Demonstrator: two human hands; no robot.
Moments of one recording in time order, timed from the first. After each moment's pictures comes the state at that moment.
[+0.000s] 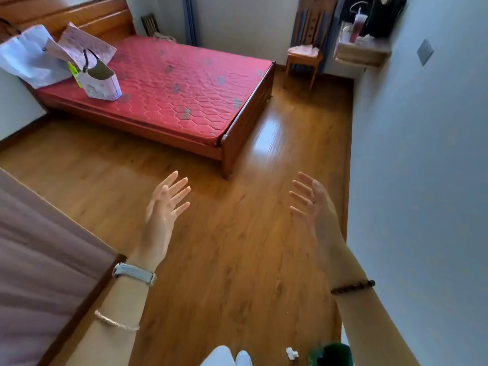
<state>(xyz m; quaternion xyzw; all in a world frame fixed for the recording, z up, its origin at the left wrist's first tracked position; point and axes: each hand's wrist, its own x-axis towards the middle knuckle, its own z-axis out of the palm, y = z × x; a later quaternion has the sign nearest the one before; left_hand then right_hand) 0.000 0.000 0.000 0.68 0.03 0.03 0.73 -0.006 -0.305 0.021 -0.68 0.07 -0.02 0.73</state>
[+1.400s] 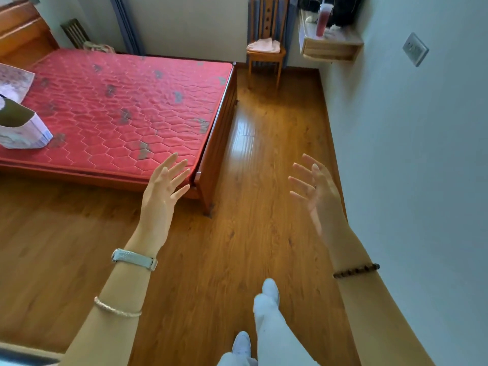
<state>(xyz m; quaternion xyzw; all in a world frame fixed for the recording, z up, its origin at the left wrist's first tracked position) 0.415 -0.030 0.016 0.65 -0.06 -0.05 0.76 0.340 -0.319 0.032 -0.68 0.14 -0.11 0.71</state>
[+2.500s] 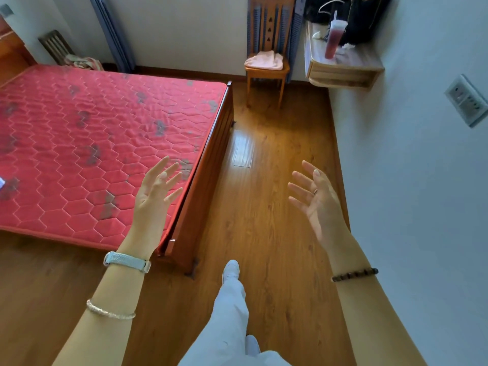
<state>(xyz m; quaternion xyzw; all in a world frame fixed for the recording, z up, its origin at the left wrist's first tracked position) 0.792 -0.208 0.005 0.65 -0.03 -0.01 0.76 0.724 -0.509 0.015 -0.65 0.16 -0.08 0.74</state>
